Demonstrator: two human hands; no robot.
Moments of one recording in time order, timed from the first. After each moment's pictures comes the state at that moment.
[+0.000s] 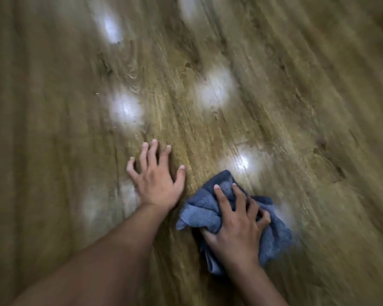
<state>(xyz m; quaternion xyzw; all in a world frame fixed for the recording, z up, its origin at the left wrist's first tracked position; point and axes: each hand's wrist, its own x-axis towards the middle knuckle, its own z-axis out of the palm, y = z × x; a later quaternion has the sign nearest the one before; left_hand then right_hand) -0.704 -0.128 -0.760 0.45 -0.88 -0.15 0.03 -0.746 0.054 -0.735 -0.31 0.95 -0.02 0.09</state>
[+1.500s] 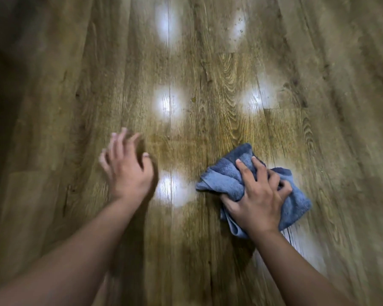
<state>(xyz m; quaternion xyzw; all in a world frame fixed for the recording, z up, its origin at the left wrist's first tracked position) -0.532 -0.309 -0.760 0.59 -0.78 -0.13 0.15 -0.726 -0.117 -0.747 -0.40 0.91 -0.06 0.03</state>
